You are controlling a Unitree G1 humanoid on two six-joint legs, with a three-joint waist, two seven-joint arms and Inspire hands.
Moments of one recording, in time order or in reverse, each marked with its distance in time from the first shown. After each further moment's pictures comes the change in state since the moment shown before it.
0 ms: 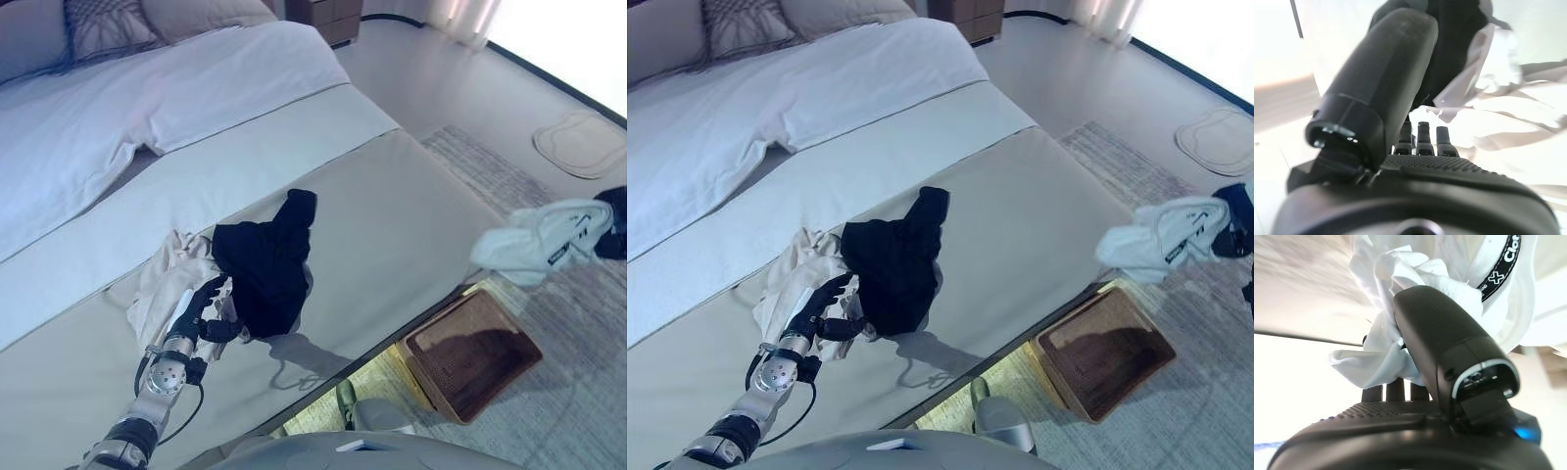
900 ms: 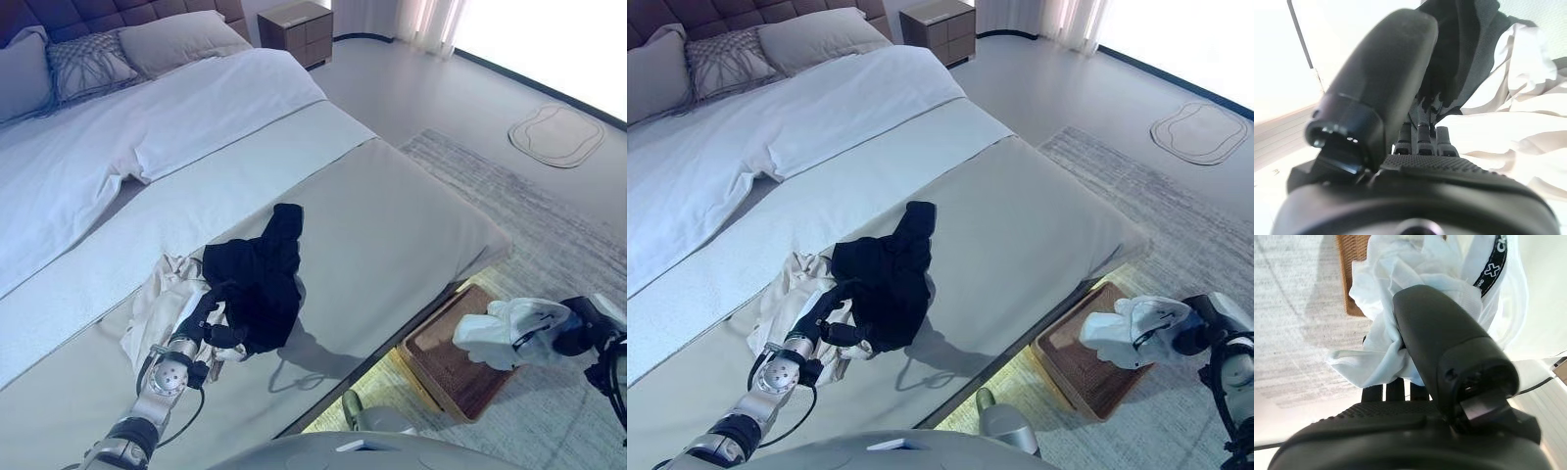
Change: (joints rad) left arm -0.010 0.000 -0.037 0.016 0.038 0.003 -0.041; right arm 0.042 0.281 0.015 0.302 0.031 0.018 0.041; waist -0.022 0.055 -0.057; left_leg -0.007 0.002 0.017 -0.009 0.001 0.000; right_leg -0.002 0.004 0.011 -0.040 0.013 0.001
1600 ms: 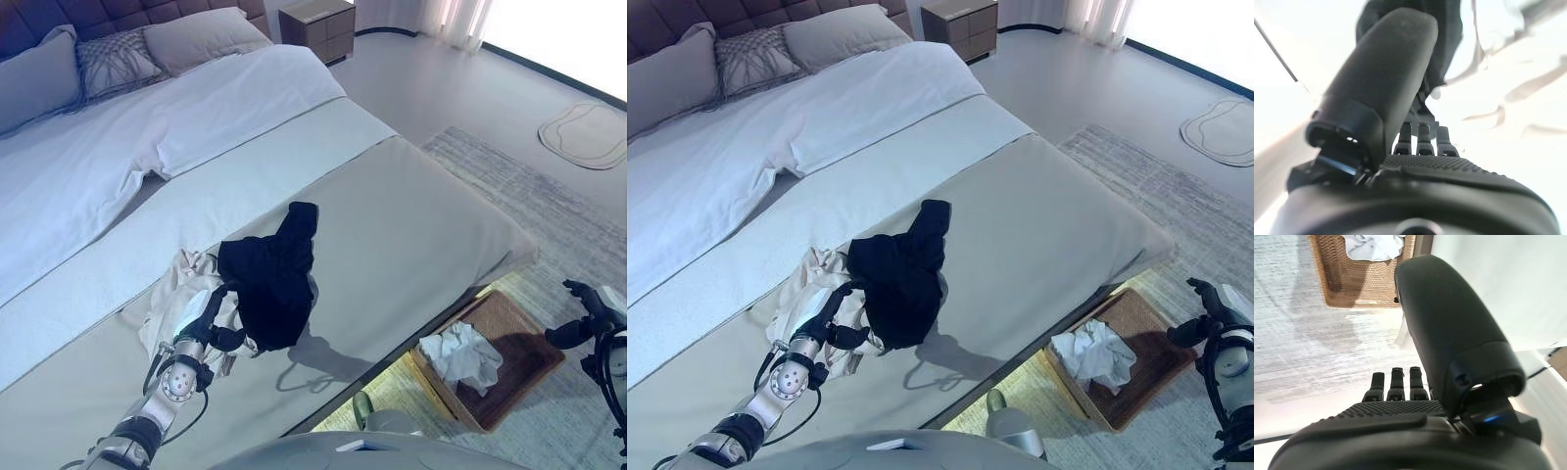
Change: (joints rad) left arm -0.018 0.010 -0.055 -0.002 0.371 -0.002 0.281; right arm -0.048 0.001 0.000 0.007 0.031 0.117 -0.050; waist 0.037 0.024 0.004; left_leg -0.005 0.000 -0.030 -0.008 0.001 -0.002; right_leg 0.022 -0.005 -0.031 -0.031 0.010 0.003
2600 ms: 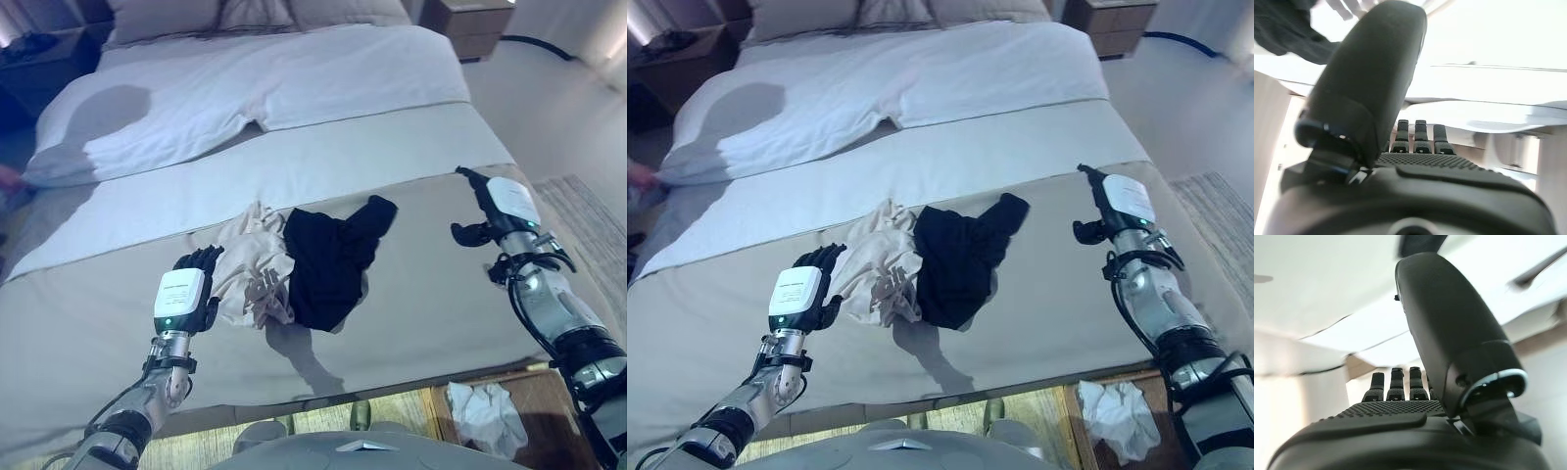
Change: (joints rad) left arm 0.003 0.074 -0.017 -0.063 0.425 0.134 0.520; right arm -0.352 0.067 0.429 -0.342 -0.121 -0.047 -0.222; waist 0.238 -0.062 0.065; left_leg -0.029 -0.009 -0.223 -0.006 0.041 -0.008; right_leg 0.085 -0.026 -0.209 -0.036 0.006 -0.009
